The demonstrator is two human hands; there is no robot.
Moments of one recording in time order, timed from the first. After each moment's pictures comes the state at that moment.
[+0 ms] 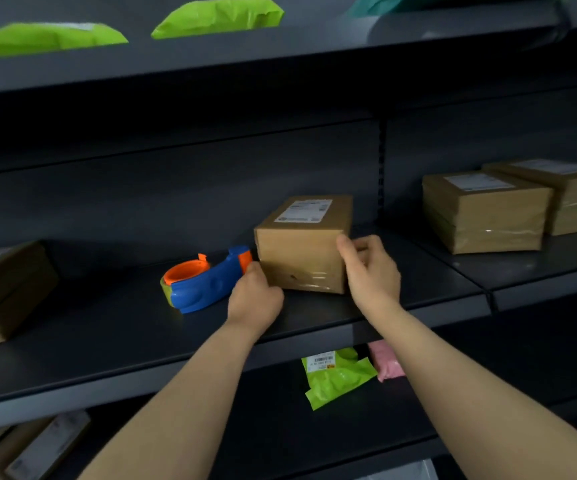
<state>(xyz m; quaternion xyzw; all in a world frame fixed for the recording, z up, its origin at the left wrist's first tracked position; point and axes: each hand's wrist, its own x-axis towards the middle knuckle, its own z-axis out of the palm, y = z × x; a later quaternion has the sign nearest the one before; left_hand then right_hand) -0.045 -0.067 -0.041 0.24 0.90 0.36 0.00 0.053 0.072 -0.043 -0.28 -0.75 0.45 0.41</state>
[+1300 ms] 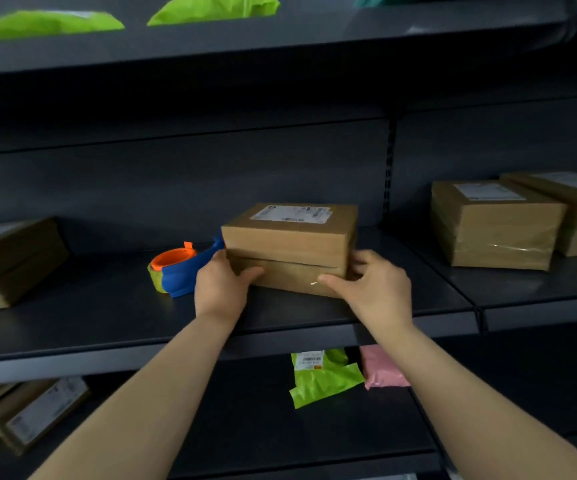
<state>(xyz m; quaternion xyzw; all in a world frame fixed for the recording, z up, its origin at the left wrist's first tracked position) -0.051 -0.072 -0.046 0.17 0.89 0.39 -0.17 0.083 0.102 -0.053 -0.24 -0.85 0.29 0.36</state>
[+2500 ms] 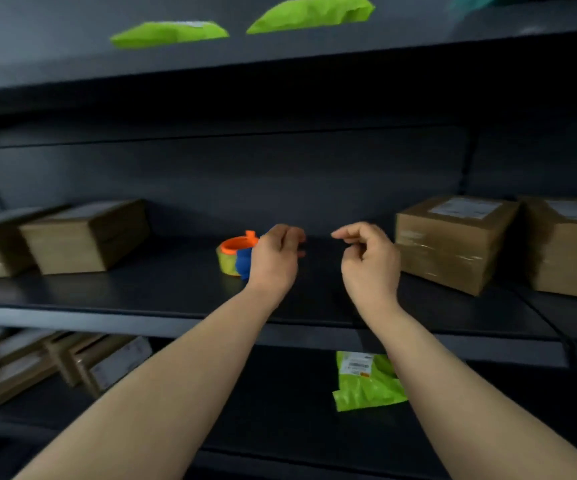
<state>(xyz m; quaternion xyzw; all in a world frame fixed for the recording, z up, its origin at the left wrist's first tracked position) -0.043 -0.086 -0.017 0.19 0.76 0.61 -0.11 0.028 0.027 -0.023 -0.06 -0.78 0.40 0.48</state>
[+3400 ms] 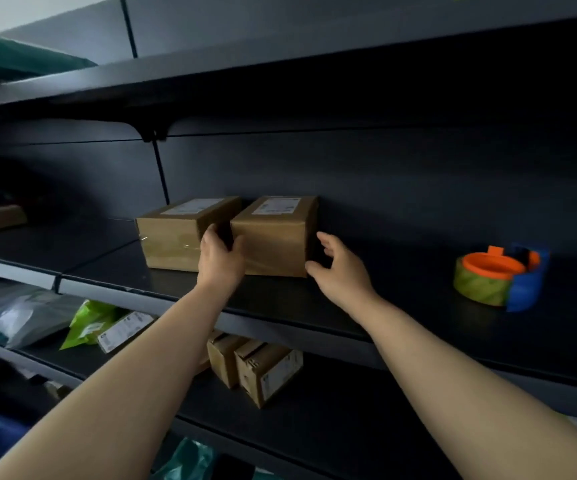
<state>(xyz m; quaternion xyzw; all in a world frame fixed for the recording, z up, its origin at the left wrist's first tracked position) -0.228 -0.503 -0.022 -0.03 0.82 0.54 -0.18 -0.181 -0.312 -0.032 0.02 -0.86 0.49 0.16</state>
